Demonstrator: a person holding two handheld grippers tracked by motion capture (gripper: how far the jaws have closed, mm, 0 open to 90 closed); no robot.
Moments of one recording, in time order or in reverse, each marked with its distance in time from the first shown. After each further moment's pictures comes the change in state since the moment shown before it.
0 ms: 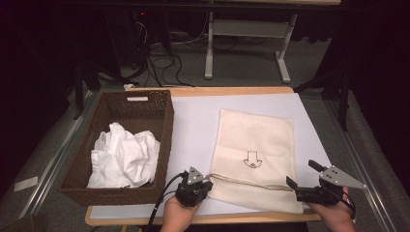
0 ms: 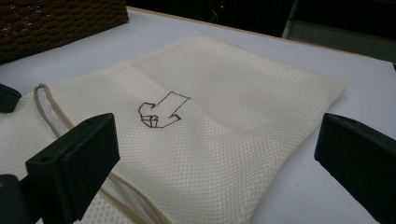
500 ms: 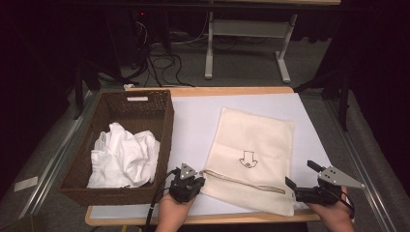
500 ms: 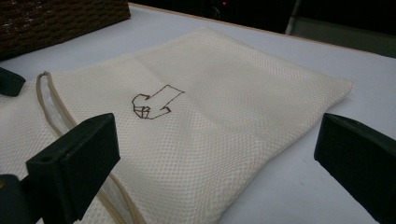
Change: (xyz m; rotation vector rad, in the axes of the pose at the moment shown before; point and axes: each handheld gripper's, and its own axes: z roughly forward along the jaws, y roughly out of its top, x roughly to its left) left arm 0.015 0.000 -0.006 0.004 0.059 -0.073; right arm 0.001 -0.001 0.002 0.013 0.006 -0.001
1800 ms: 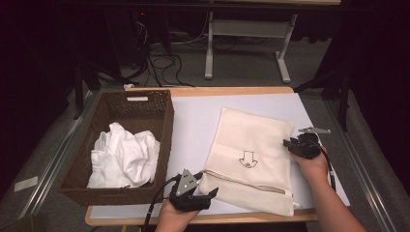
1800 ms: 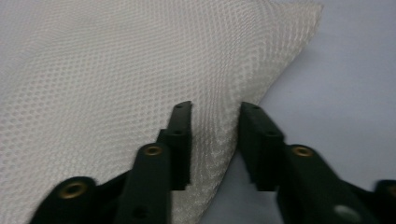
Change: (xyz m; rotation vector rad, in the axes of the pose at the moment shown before) left arm -0.026 -0.002 -0.030 -0.226 -0.095 0.173; right arm -0.093 0.016 0.132 0.334 -0.165 0.201
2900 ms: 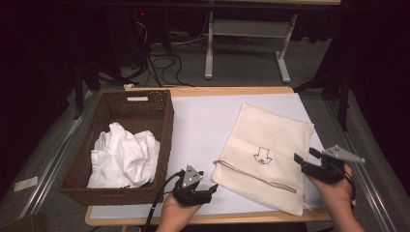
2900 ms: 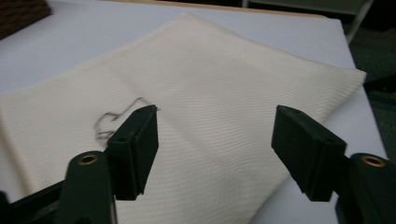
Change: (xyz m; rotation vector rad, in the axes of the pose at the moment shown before) left arm 0.013 -0.003 0.025 0.102 0.024 -0.050; right arm 0.025 -0.041 -0.104 -0.234 0.032 -0.049
